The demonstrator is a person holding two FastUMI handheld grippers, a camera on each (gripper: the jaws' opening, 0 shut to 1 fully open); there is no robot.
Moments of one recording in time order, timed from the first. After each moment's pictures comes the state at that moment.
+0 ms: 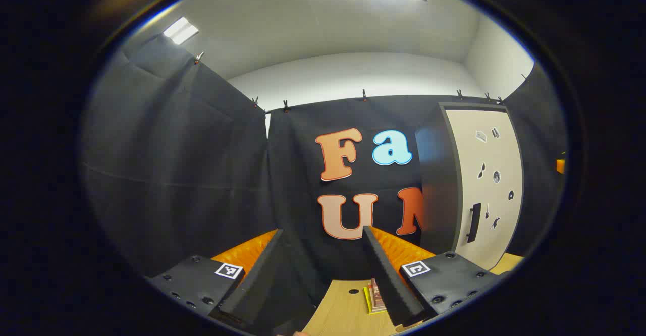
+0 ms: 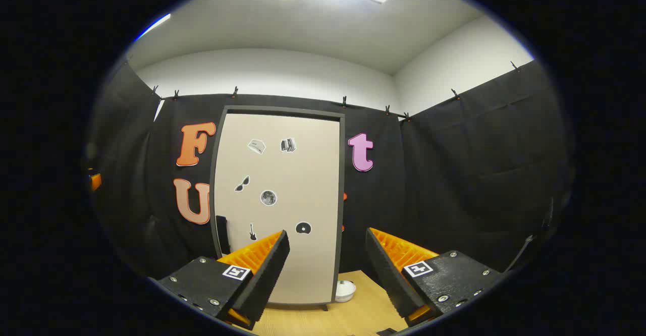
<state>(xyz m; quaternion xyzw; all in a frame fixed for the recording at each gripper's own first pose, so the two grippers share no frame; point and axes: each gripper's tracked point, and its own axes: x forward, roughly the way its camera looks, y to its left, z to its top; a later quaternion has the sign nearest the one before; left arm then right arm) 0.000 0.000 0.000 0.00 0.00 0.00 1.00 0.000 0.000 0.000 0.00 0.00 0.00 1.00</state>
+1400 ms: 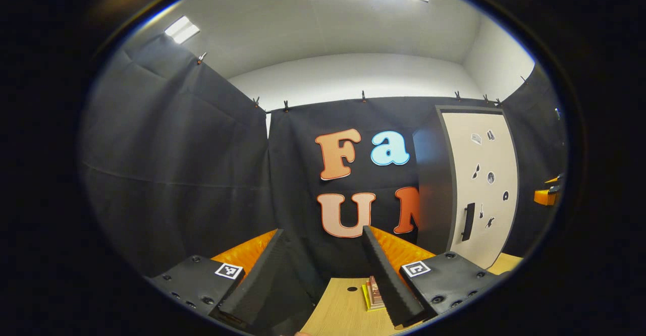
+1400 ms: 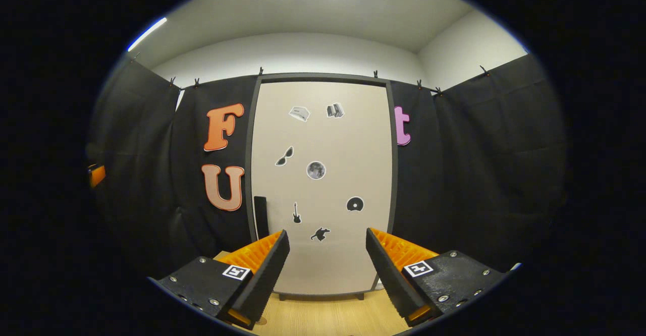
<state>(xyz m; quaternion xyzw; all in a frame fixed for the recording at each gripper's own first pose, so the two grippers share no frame) -0.026 0.005 0.000 0.00 0.01 0.00 1.00 0.041 0.109 -0.066 0.01 0.06 0.08 0.99</state>
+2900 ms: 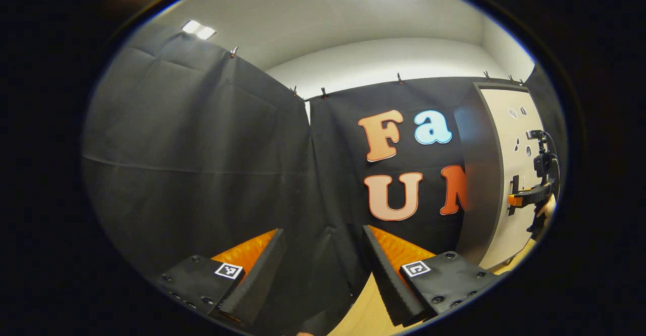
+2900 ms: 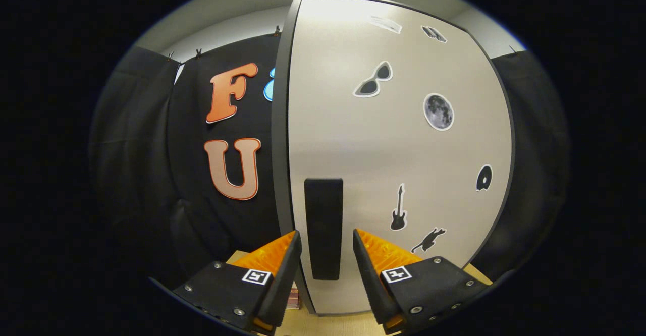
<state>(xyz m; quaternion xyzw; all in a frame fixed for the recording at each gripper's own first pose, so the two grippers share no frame) -0.051 0.108 -0.043 0.04 0.04 0.11 0.99 0.210 0.290 -0.168 0.02 0.14 0.13 0.98</state>
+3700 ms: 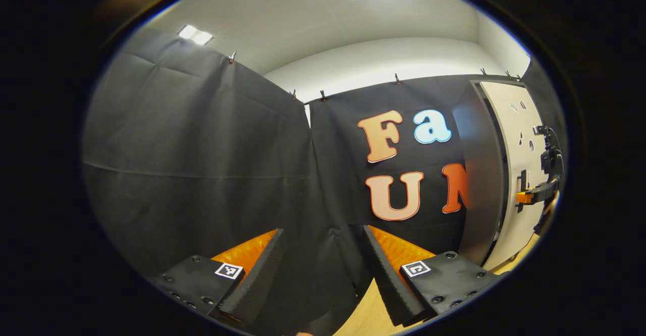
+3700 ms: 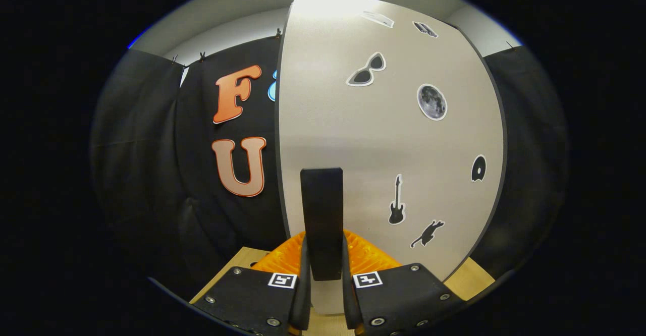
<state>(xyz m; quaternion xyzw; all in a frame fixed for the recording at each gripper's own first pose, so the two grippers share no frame) -0.056 0.107 -0.040 0.05 0.04 0.11 0.99 0.196 0.280 -0.170 0.04 0.13 0.15 0.98</state>
